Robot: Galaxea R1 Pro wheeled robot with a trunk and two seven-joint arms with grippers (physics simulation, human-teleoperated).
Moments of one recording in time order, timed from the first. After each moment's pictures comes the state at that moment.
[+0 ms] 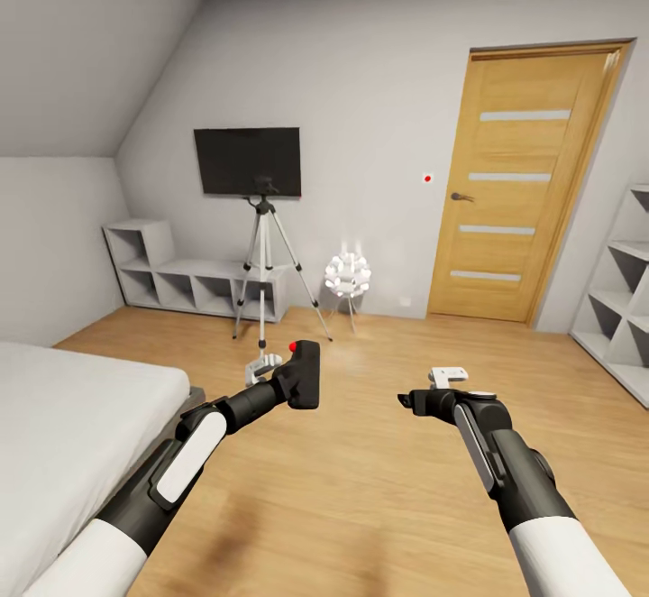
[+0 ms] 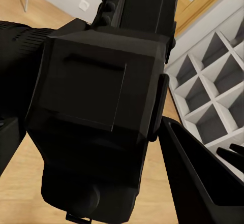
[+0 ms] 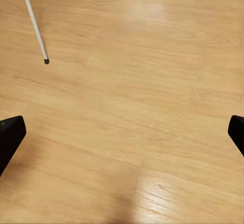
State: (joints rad) left arm -0.58 0.10 -0.39 -1.15 0.96 0.46 -0.01; right arm -0.58 -0.05 0.02 -1.15 -0.05 0.78 0.14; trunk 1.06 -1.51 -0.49
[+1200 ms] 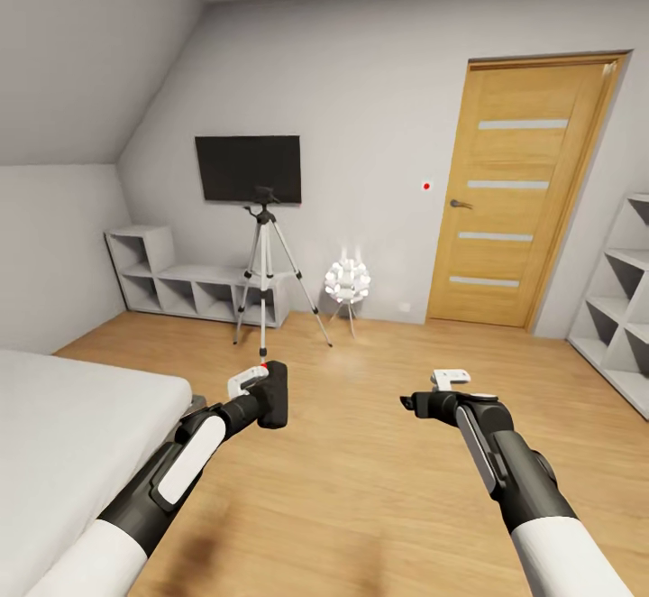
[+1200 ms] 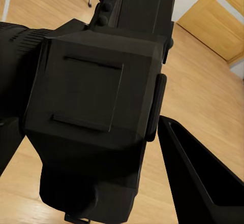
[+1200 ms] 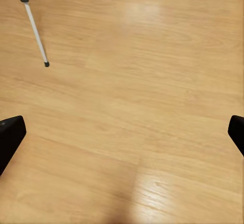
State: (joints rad) left arm -0.58 0.10 -0.38 -1.10 0.95 0.45 0.31; right arm -0.58 -0.05 0.01 -1.13 -0.06 0.77 0.13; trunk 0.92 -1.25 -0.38
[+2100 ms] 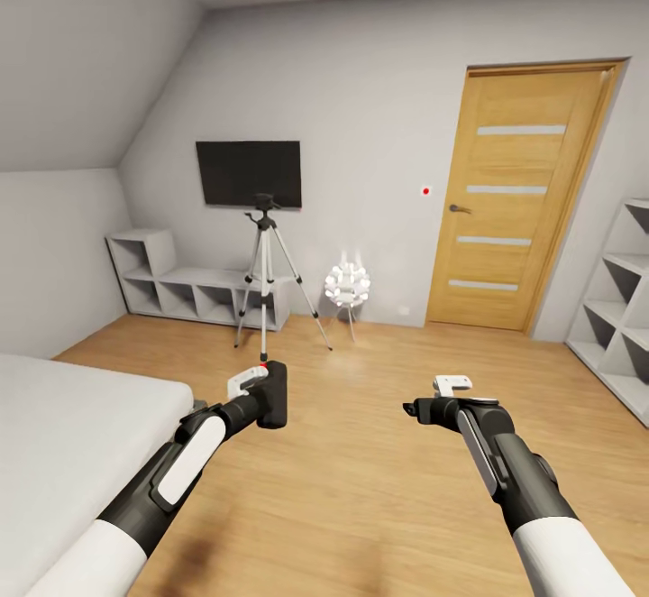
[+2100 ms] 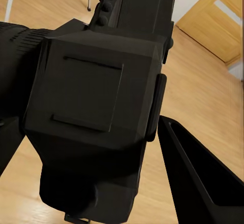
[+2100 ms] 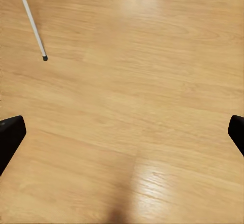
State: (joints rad) left arm -0.58 0.10 -0.38 -1.10 0.95 0.45 0.31; right arm -0.58 -0.06 0.01 -1.09 -0.06 0.77 0.13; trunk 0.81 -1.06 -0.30
